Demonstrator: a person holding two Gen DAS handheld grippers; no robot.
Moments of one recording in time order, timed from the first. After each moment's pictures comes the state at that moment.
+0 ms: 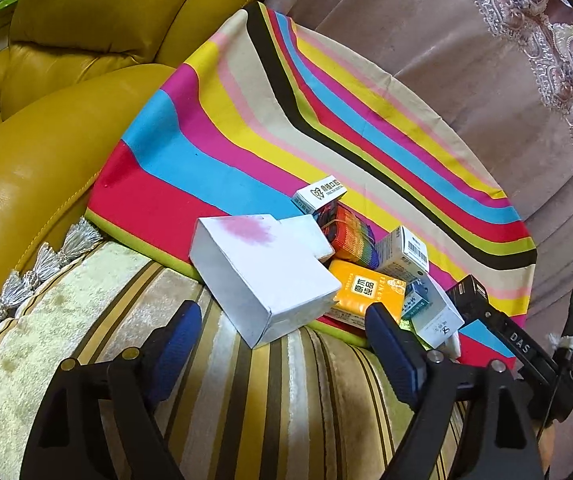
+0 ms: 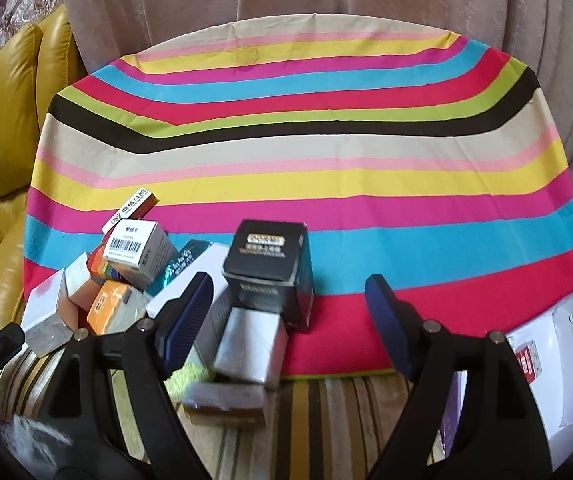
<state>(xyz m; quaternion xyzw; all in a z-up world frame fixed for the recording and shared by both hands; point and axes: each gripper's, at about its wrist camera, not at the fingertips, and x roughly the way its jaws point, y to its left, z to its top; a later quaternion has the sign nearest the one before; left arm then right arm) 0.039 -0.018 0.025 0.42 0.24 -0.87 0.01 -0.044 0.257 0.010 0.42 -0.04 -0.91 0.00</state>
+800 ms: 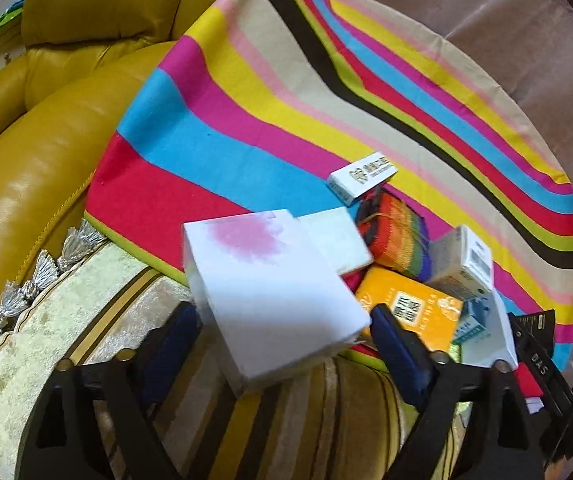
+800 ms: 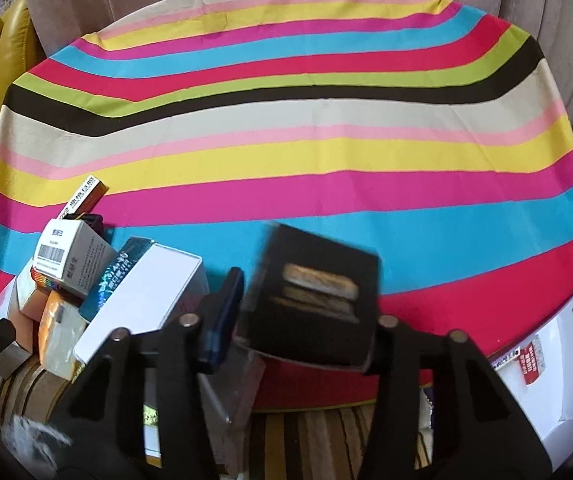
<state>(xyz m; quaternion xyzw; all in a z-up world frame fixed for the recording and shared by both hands) -0.017 -0.002 0.002 0.50 0.19 -0.84 0.10 -0.079 0.273 -0.030 0.47 -0.04 -0.88 -0.03</state>
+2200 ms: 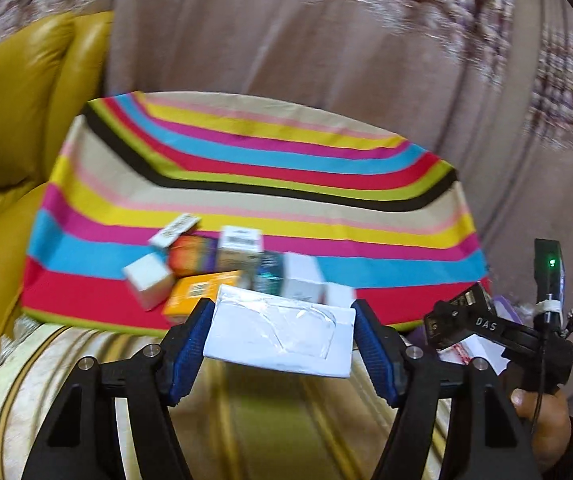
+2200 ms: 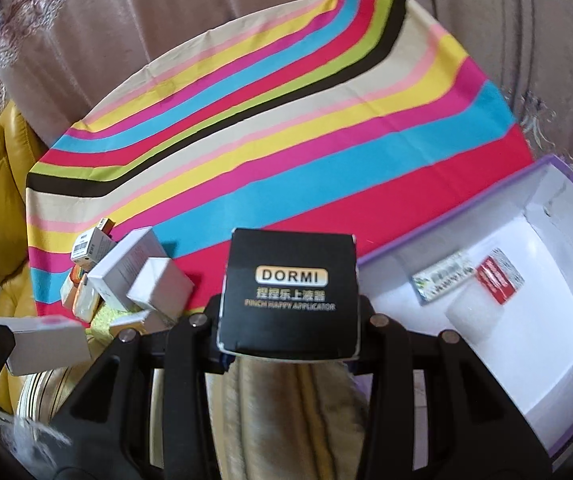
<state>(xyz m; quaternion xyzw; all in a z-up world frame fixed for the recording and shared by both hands) 0.070 0.109 0.075 0.33 0.07 -0.93 -0.14 0.041 0.373 -0.007 0.41 -0.19 -0.89 -0.06</state>
